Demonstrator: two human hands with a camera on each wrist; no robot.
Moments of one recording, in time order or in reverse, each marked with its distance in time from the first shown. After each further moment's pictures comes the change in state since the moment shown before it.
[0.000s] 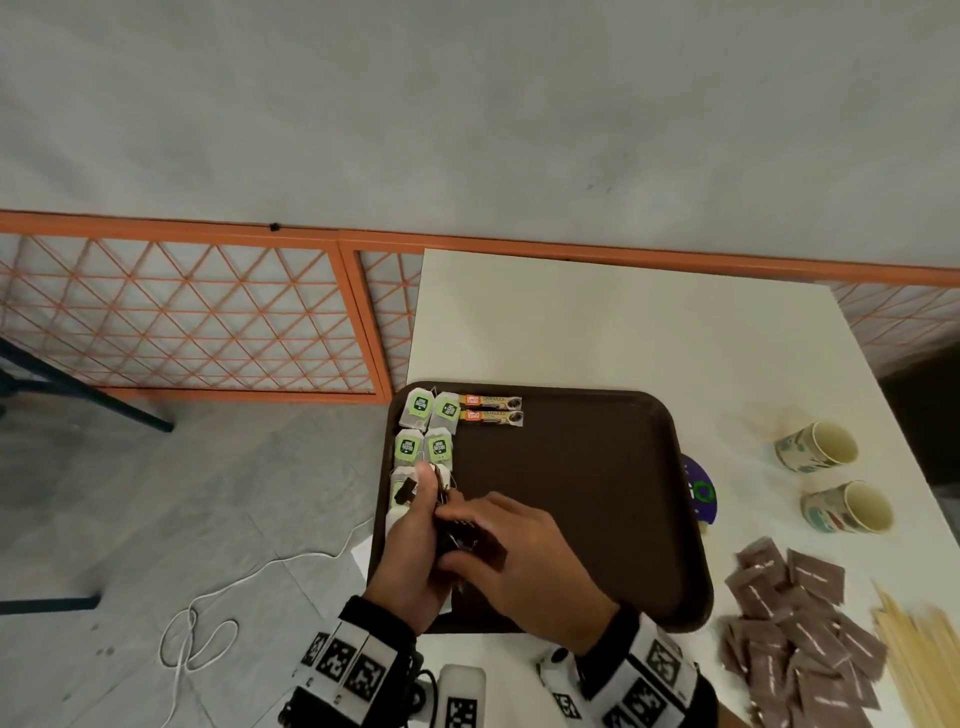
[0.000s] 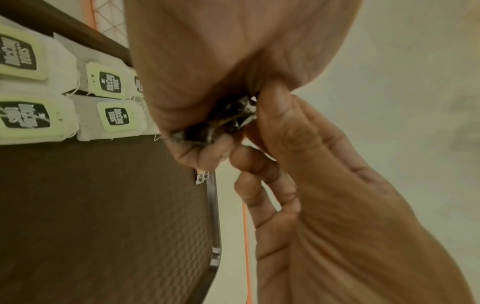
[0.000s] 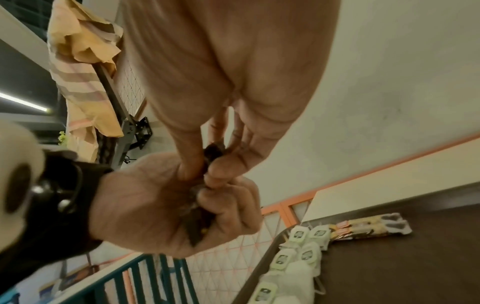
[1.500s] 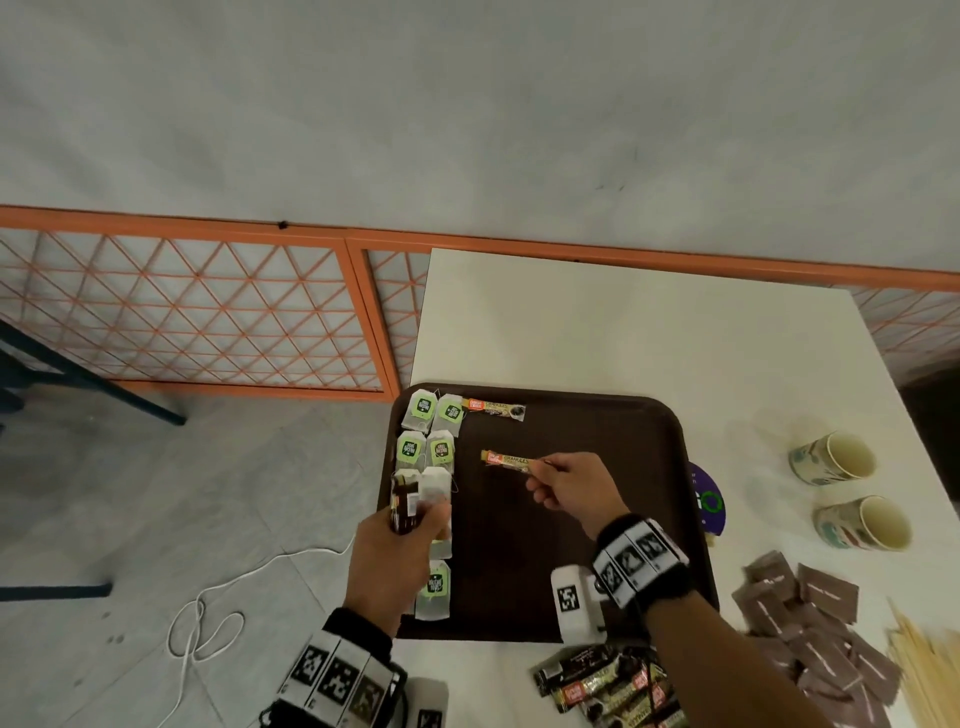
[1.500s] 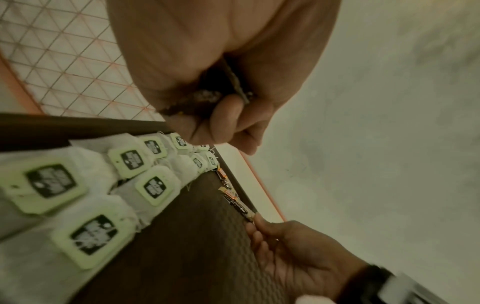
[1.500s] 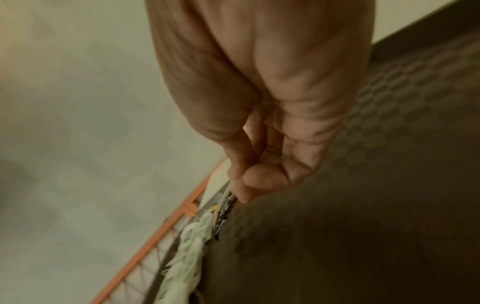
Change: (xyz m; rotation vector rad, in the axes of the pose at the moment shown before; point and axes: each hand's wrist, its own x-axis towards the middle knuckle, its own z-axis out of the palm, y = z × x) left_hand 0.006 -0.002 -0.023 0.596 0.318 0.283; right_hand 0.052 0.110 -0.035 0.430 0.144 0.820
